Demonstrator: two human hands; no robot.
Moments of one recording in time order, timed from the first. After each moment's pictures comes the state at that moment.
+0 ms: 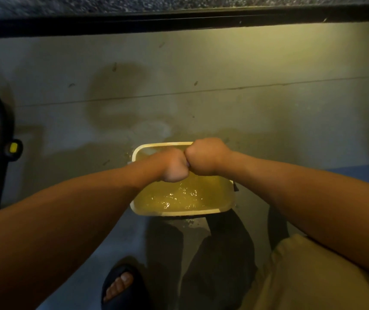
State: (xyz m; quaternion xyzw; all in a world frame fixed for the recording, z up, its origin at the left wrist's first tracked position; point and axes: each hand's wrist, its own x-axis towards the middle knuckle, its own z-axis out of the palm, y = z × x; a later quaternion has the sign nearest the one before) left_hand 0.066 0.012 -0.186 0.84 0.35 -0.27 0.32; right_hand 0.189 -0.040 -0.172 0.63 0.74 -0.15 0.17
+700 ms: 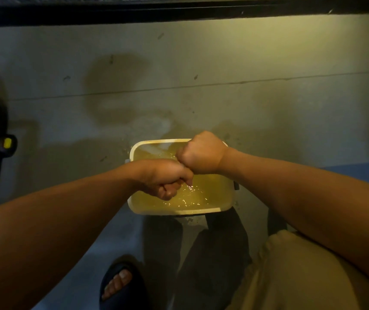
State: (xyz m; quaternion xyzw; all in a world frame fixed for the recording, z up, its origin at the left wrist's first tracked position) left_hand 0.046 0.004 -0.185 0.46 0.45 -0.28 0.71; right_hand 0.195 -0.033 -0.204 0.51 0.86 0.01 0.06
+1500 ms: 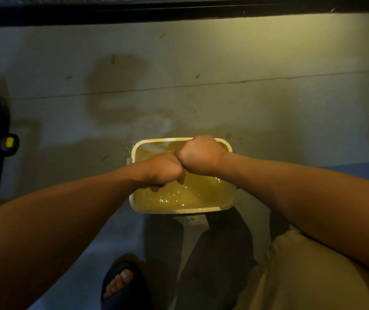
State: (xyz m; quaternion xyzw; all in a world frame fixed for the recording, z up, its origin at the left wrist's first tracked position) left_hand 0.040 0.005 -0.190 0.67 0.47 -0.22 0.54; right_hand 0.177 -0.038 -0.182 0.57 0.80 -0.10 0.16
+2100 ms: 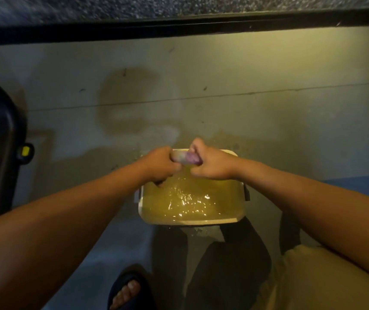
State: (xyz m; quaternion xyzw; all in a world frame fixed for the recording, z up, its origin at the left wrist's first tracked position) left_hand 0.022 0.038 -0.186 0.72 0.48 -0.11 0.49; right_hand 0.200 -0.035 -0.191 0.65 0.59 -0.47 -0.11
